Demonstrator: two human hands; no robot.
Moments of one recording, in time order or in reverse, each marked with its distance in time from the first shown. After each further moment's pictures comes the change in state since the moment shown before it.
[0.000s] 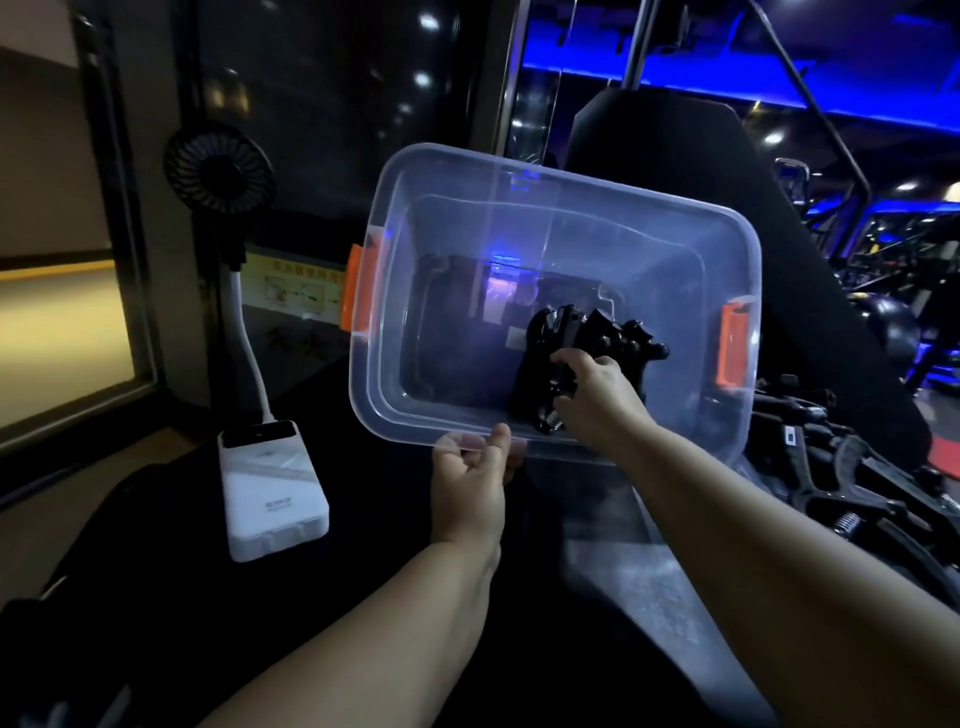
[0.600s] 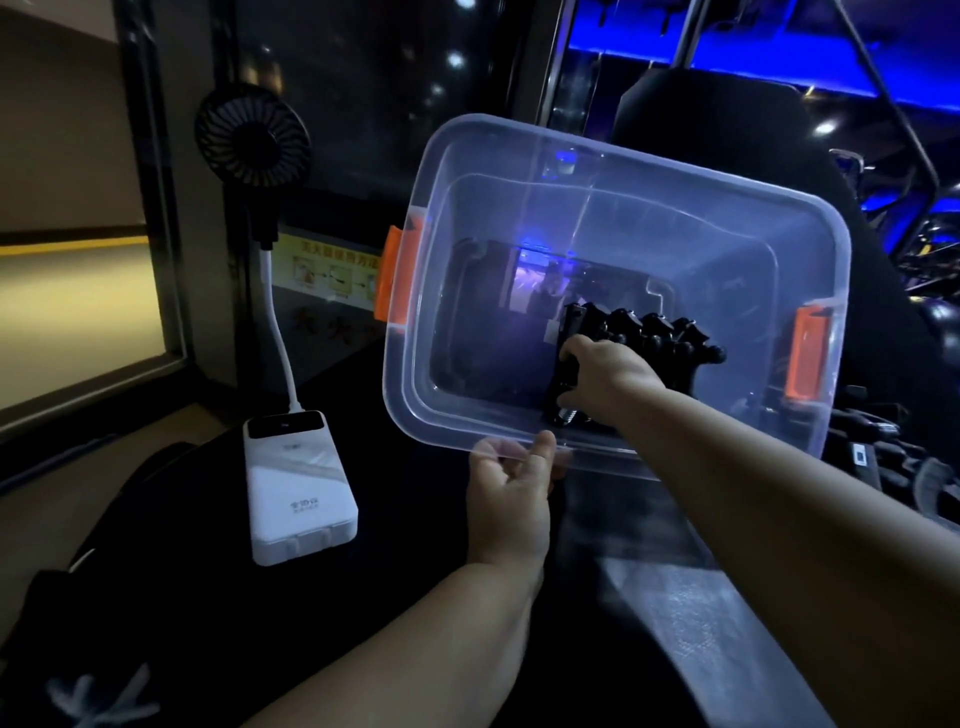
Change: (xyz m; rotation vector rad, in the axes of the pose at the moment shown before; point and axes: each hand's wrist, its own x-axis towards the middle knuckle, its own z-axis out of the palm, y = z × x) left_hand 0.001 -0.003 -0.001 -0.071 -0.061 -0.021; right_hand 0.054 -0.025 0.017 -0.334 -0.202 -0.112
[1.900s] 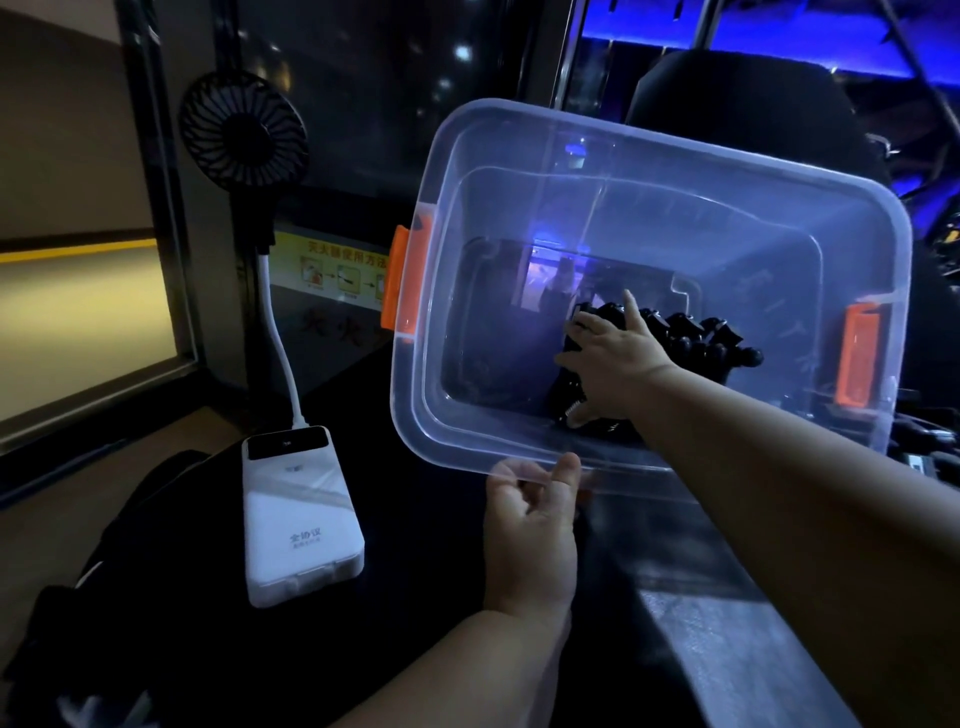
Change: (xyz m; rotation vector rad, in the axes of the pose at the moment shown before) left_hand 0.002 -0.004 -0.004 0.009 0.022 -0.018; right_hand 0.041 0.005 0.010 -0.807 0.031 -0.312
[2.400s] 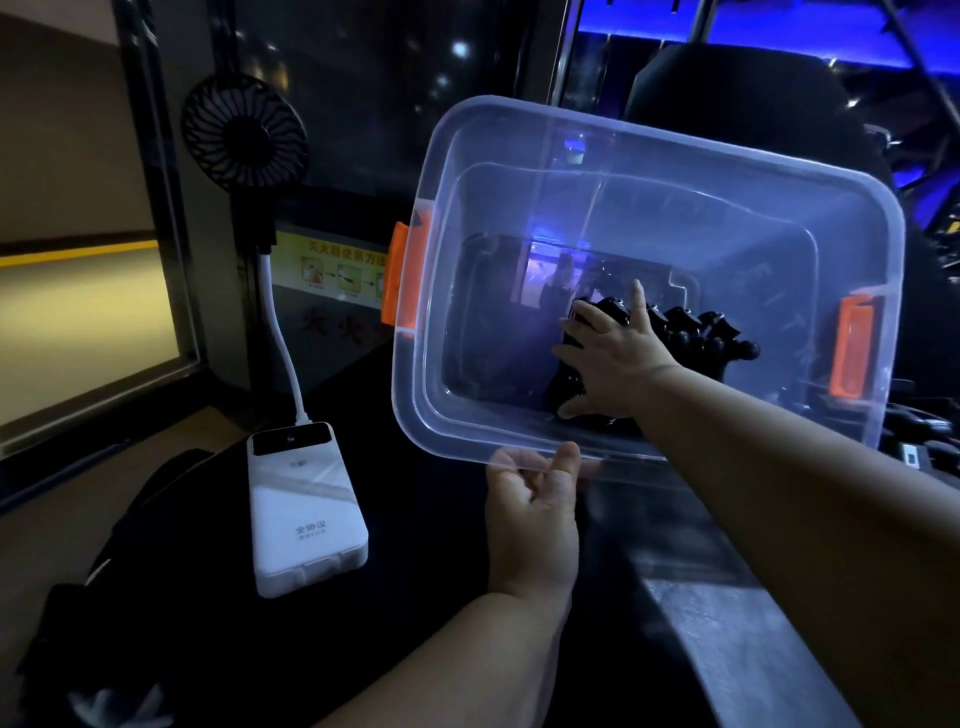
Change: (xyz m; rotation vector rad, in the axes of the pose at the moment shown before) left_hand 0.001 0.000 0.001 0.052 -0.019 0.054; right_hand -0.010 -0.002 0.000 -0.017 0.108 0.004
